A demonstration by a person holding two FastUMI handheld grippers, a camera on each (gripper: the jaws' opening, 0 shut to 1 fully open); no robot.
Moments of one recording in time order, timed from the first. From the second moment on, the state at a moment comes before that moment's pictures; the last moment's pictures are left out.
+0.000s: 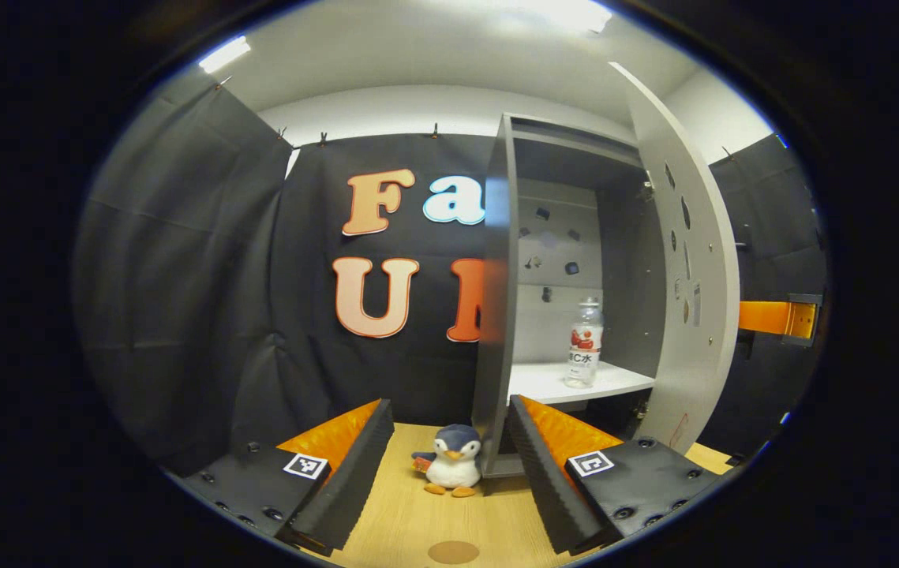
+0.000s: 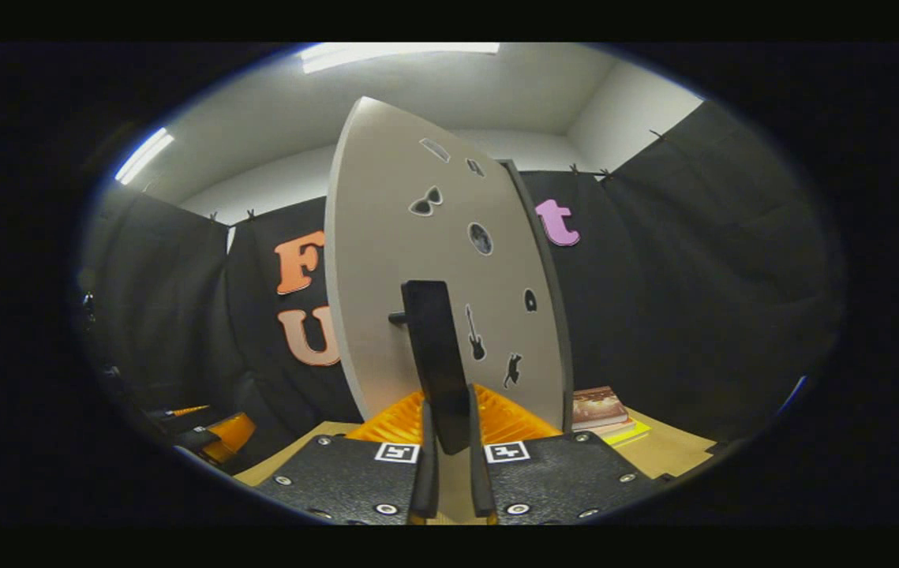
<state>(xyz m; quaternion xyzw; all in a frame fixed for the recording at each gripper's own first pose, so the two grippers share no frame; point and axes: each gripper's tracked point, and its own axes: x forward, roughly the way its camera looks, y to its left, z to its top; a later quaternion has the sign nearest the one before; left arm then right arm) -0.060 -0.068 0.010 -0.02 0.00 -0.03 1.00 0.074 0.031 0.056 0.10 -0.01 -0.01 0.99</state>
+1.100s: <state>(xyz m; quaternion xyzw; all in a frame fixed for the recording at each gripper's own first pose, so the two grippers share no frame) -0.110 -0.173 0.002 0.00 0.01 -0.09 1.00 0.050 -0.066 0.053 0.02 -0.01 -0.10 1.00</state>
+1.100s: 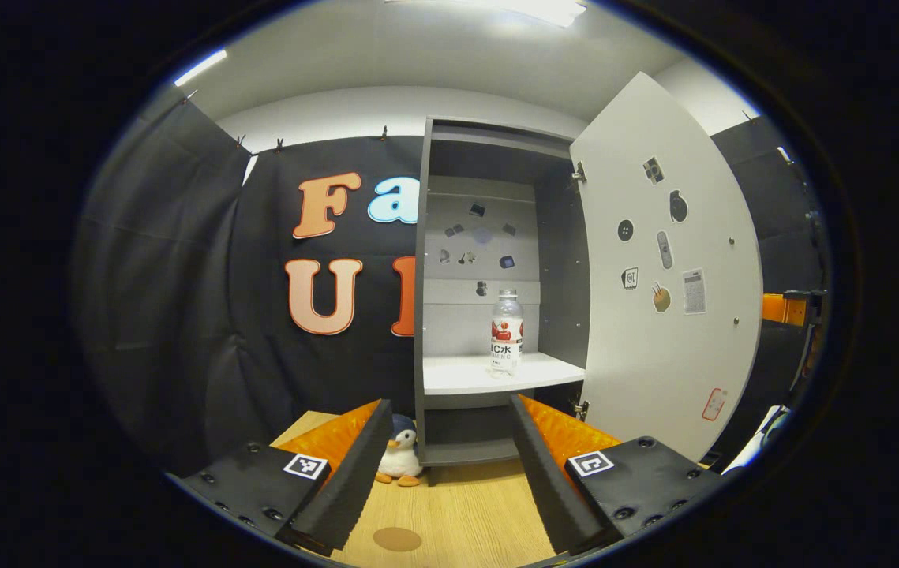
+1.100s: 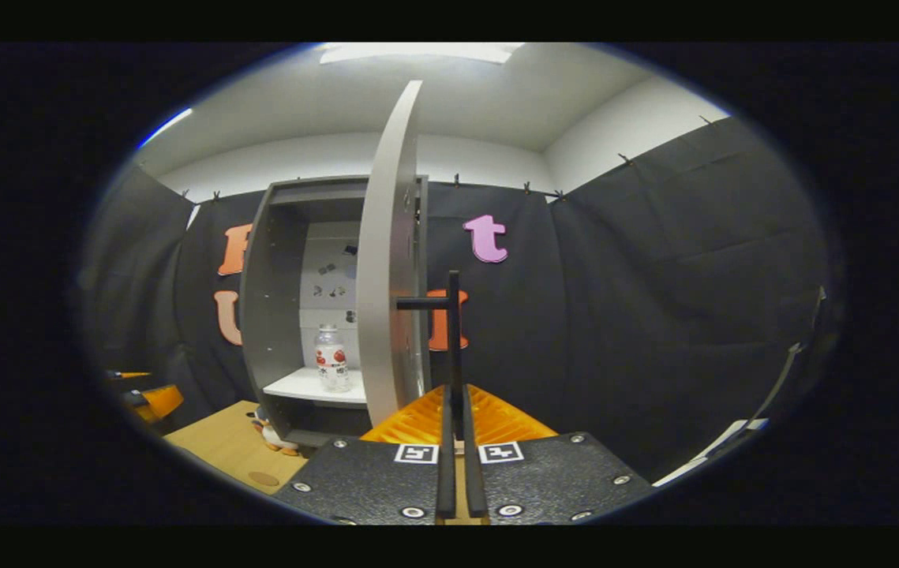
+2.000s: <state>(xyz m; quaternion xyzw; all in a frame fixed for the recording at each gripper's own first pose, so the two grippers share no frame) -0.047 -0.206 0.001 -0.02 0.02 -0.14 0.99 0.028 -0.048 0.064 -0.01 -0.02 -0.09 1.00</state>
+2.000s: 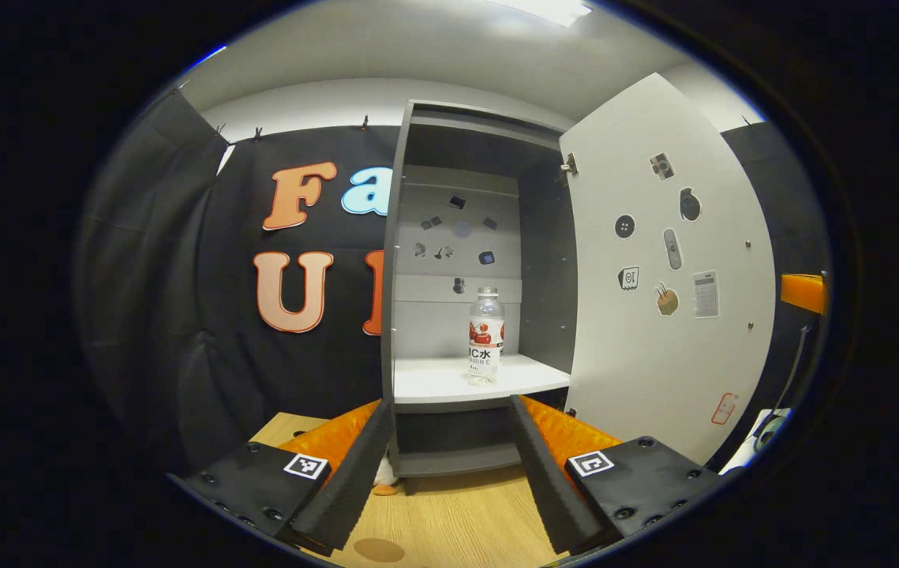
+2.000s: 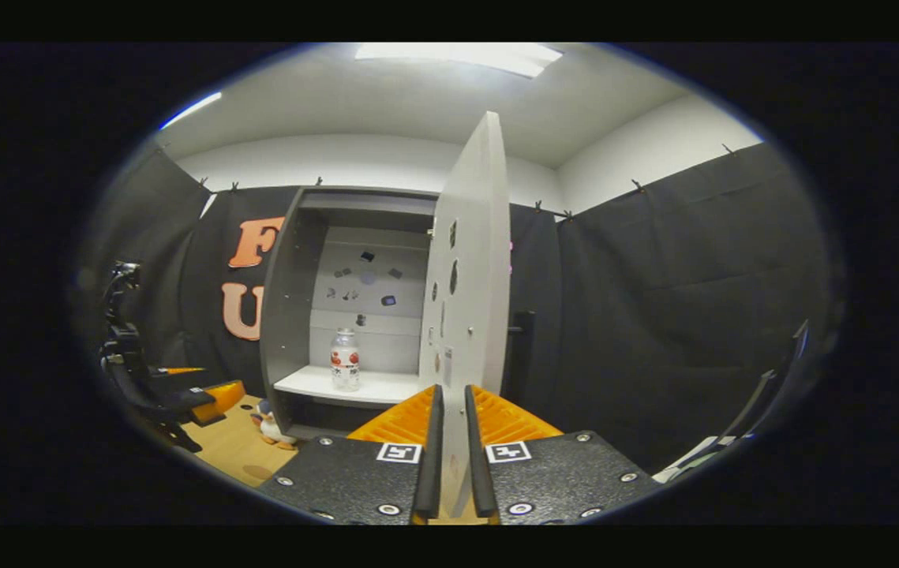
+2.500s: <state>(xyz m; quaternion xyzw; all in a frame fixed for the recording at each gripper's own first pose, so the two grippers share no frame) 0.060 -0.254 -0.003 -0.02 0.01 -0.23 0.97 0.052 -0.021 0.053 0.02 -0.01 -0.09 1.00</state>
